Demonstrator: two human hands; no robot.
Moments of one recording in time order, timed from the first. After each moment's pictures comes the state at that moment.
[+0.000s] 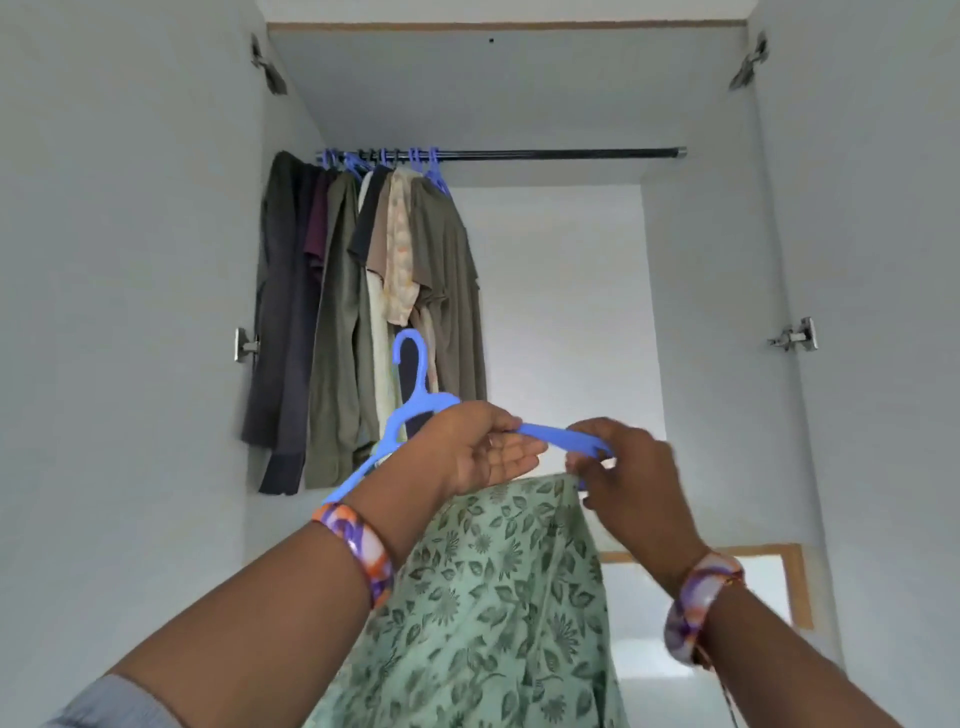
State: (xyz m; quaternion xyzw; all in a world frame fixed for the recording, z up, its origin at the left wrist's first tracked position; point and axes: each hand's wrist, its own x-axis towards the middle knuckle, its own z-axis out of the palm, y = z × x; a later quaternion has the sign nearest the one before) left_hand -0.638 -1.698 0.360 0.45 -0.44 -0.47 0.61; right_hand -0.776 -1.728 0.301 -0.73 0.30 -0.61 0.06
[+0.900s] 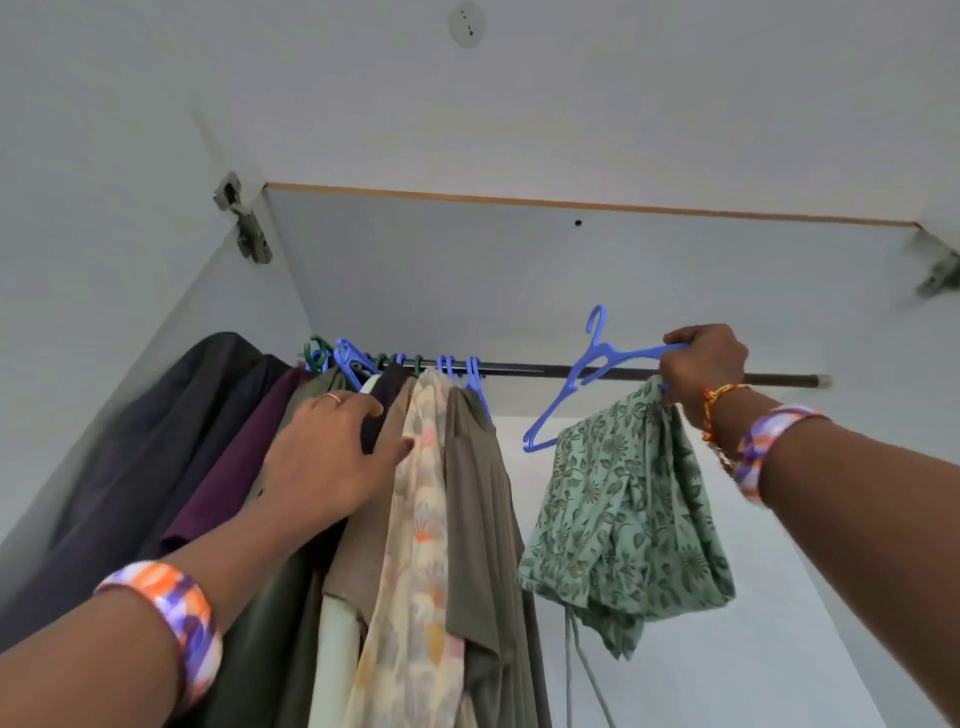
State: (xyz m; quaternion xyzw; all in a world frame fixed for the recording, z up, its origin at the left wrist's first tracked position) left_hand -0.285 -1.998 0.734 0.51 -0.46 0.53 0.50; right_hand -0.572 -2.103 0.816 -0.50 0.23 -0.83 0.03
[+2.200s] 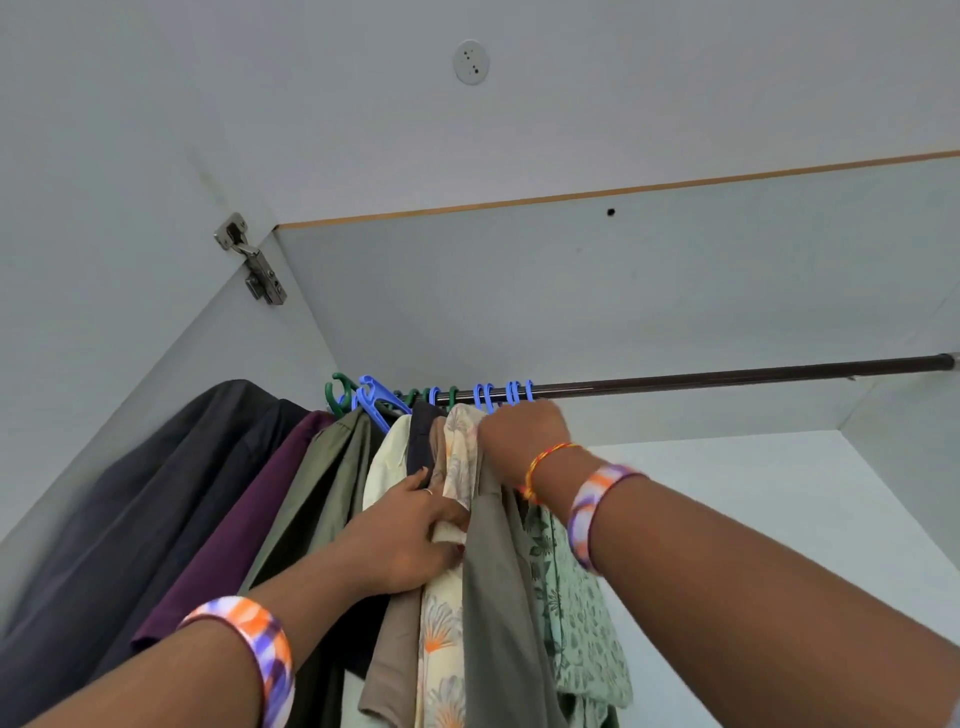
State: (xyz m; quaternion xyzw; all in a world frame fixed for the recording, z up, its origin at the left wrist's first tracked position) left_hand -0.248 -2.082 0.774 0.54 -0.65 0.45 0.29; right_hand -0.391 -2.124 0.834 -0.70 0.33 -0.45 -0.45
